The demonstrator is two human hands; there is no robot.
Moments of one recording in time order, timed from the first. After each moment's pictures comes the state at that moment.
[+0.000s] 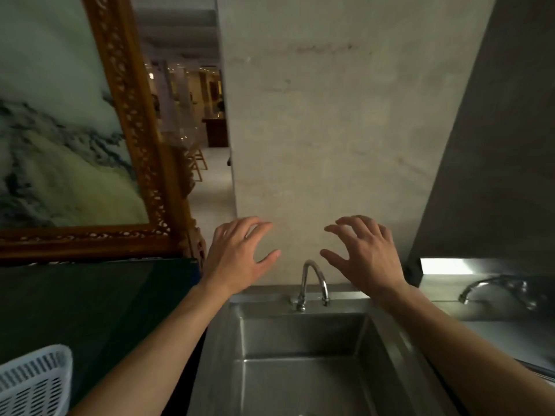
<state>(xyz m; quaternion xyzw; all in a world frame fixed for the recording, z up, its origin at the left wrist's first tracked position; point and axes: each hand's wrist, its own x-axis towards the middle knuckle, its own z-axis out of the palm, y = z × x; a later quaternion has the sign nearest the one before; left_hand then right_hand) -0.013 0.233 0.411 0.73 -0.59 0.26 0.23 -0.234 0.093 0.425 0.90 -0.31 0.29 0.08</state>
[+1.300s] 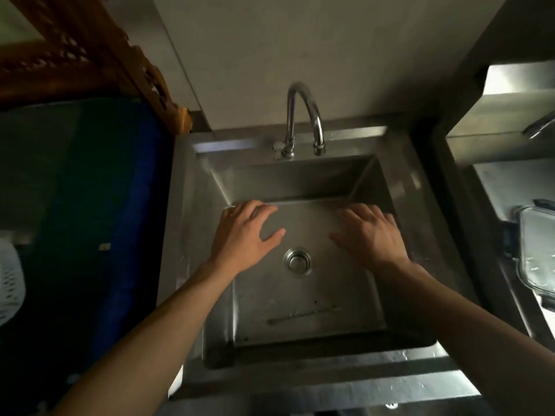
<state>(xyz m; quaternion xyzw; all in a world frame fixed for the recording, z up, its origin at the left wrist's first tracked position) -0.064 0.195 0.118 0.79 -0.59 -0.02 0.19 -0.286 0.053 0.127 0.92 -0.37 0.00 -0.12</state>
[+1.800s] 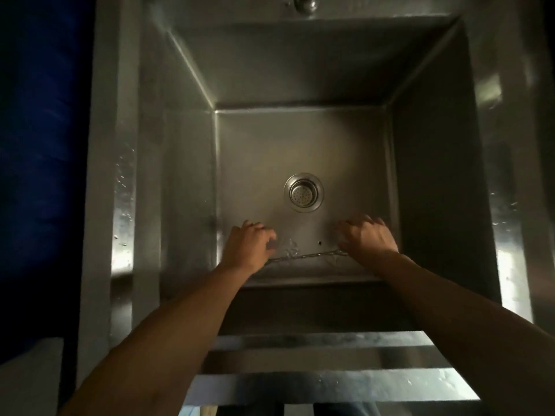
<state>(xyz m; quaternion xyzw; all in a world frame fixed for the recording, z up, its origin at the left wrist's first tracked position) -0.122 0.264 -0.137 0.80 -0.50 -0.31 -0.03 -0.317 0.095 -0.120 0.90 -0.29 -0.27 -0.17</state>
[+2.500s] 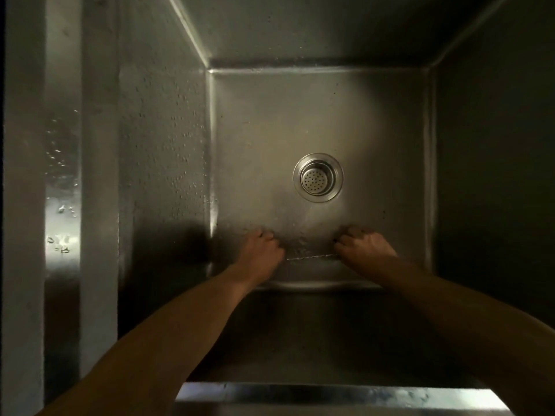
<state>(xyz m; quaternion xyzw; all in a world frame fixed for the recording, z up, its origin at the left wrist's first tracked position) -0.141 0.278 -0.234 0.66 -0.65 -0.29 -0.23 -0.318 0.120 -0.219 0.96 -0.05 -0.27 -0.05</state>
